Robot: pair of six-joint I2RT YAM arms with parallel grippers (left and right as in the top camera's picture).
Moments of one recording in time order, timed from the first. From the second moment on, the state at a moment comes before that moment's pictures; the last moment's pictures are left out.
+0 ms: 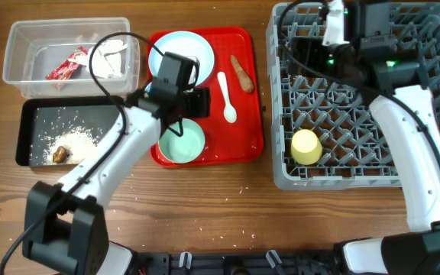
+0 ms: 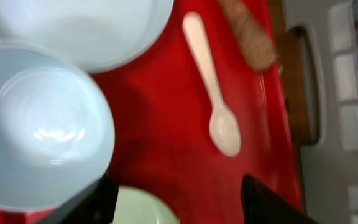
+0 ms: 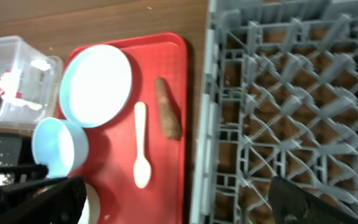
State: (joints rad) left arm -0.40 1.64 1.23 -0.62 0.08 -0.35; right arm 0.18 1.58 1.59 -0.87 -0.19 0.22
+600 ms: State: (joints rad) left arm 0.10 1.60 1.61 -1.06 0.09 -0.50; right arm 0.60 1.90 1.59 -0.53 -0.23 0.41
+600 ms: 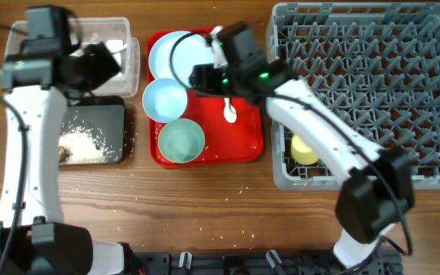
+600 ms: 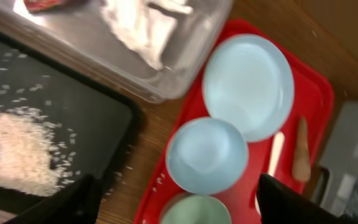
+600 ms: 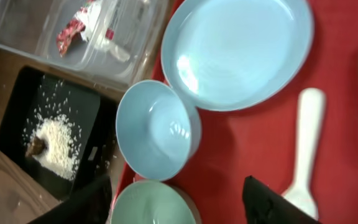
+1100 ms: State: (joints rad) left arm 0.16 1.60 1.61 -1.07 0.08 -0.51; right arm 0.65 2.15 1.59 -0.33 -0.17 0.43
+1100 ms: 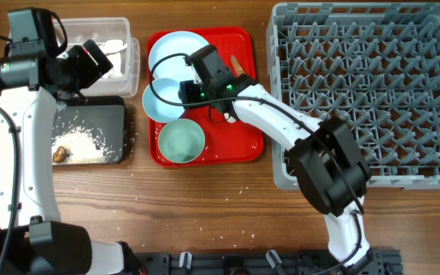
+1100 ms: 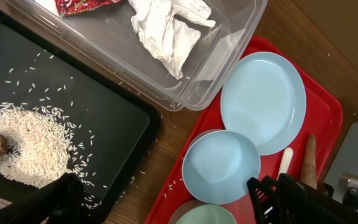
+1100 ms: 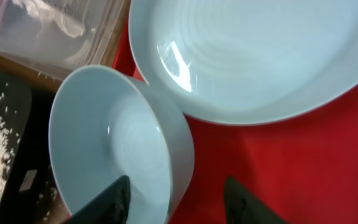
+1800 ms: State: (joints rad) left arm 0.16 1.60 1.61 -1.07 0.08 -0.51; right arm 0.65 2.22 1.59 -0.25 -0.15 0.49
